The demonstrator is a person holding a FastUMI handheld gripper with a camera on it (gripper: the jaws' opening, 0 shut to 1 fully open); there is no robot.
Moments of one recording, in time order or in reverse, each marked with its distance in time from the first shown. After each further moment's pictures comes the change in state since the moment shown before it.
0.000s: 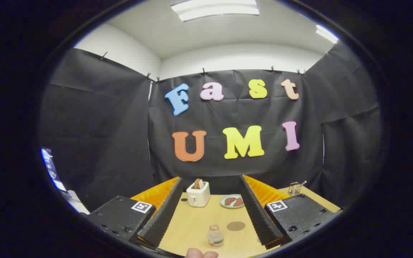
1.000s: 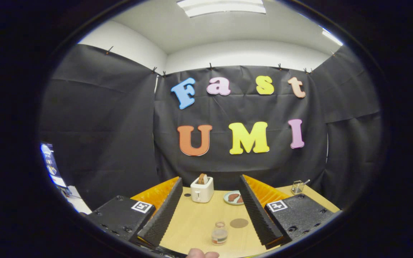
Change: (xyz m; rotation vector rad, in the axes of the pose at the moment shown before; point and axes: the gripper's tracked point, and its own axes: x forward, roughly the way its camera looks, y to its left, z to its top) arm 0.003 0.022 -0.019 -0.038 0.057 0.031
